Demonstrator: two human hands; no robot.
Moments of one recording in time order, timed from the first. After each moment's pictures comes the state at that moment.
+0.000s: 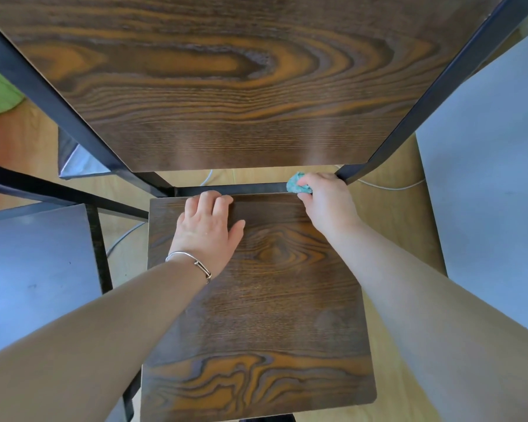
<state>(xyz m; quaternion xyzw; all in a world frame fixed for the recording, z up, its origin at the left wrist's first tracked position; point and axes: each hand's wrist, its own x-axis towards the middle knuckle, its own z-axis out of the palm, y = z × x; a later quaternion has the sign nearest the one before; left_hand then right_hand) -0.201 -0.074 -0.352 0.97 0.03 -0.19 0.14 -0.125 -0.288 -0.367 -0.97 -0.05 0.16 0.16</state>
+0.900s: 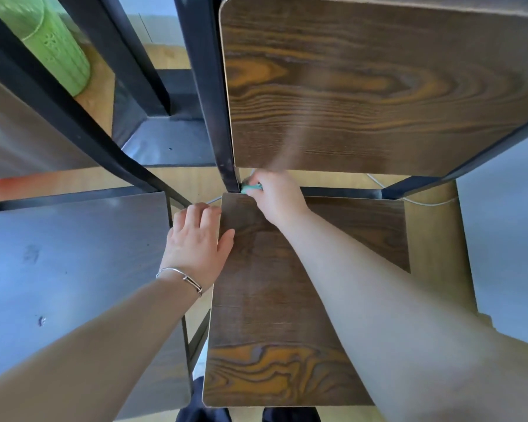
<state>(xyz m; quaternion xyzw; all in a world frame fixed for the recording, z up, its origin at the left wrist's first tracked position) -0.255 0.041 -0.335 0.96 0.12 -0.16 0.17 -0.135 -0.096 -0.362 -0.94 -0.15 0.19 0.23</state>
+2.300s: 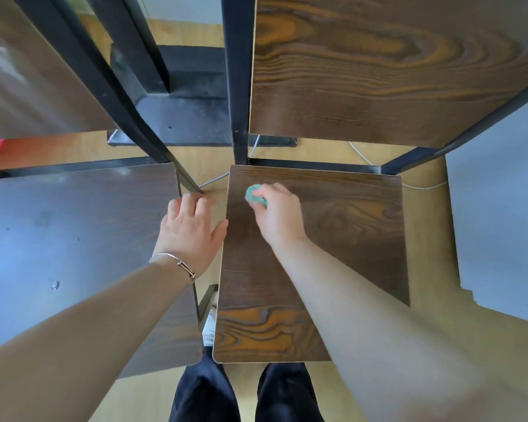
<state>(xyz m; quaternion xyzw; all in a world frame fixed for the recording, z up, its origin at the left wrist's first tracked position) -0.295 0.065 -0.330 0.96 0.11 -0.19 0.16 -0.230 -0.093 -0.369 -0.94 -0.05 0.13 0.31</state>
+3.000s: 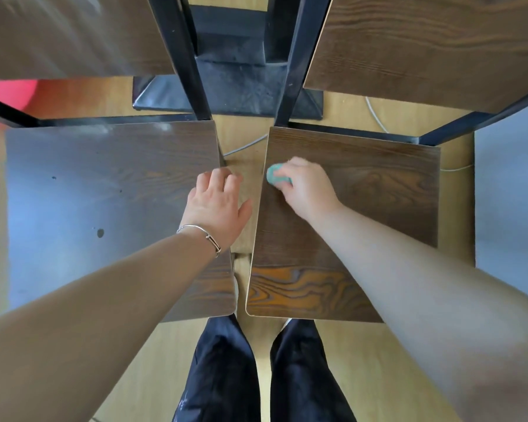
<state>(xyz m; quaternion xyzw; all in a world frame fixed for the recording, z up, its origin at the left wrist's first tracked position) -0.333 0.087 -0.326 0.97 0.08 -0.20 0.15 -0.247 -0.087 -0.368 -0.94 -0.22 0.15 0.23</state>
